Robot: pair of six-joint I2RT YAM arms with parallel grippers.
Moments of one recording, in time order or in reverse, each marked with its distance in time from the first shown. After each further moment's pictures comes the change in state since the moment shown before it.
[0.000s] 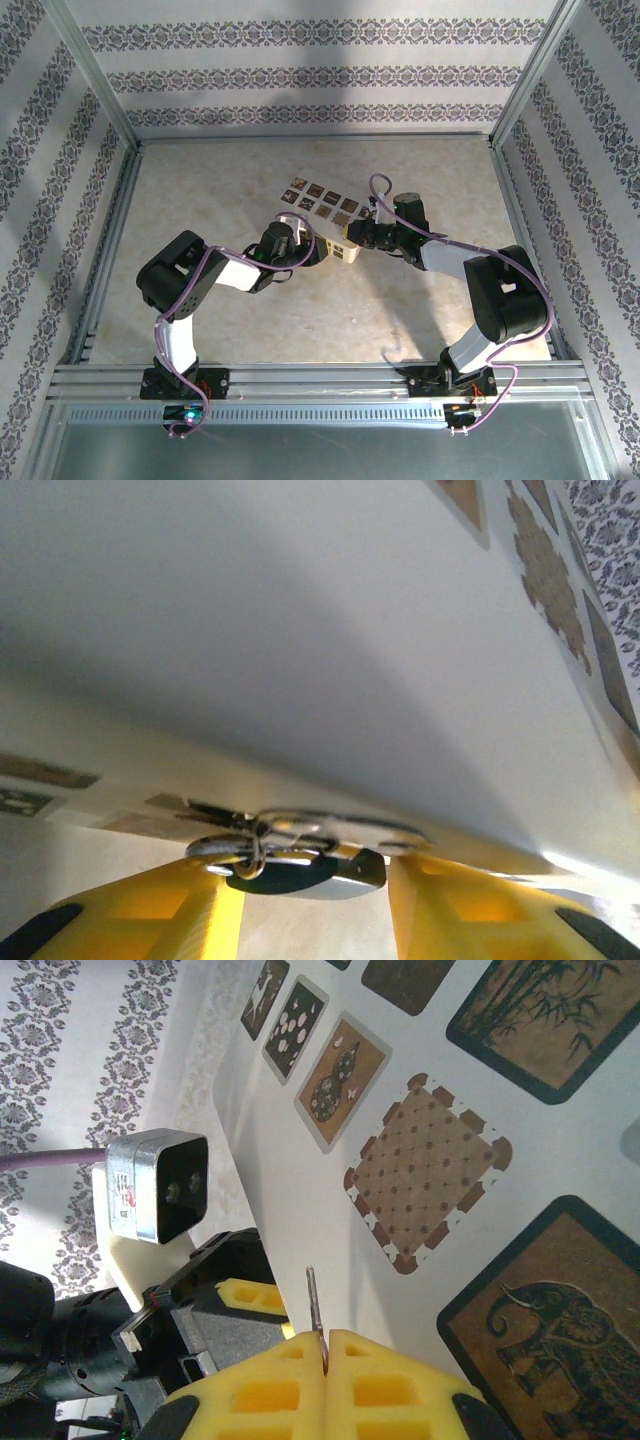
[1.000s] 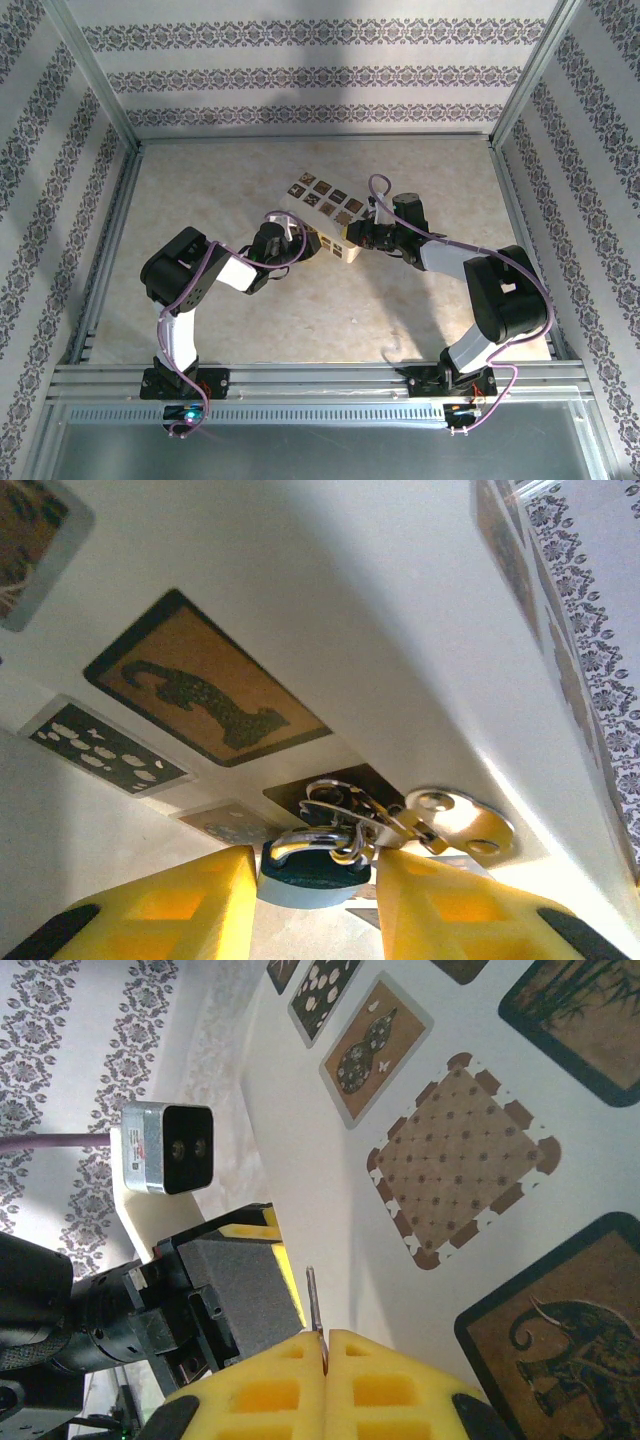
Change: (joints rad) left arm 0.048 0.042 -0.030 0.147 -0.007 -0.109; right arm 0.005 0.000 0.000 -0.001 0.000 0.000
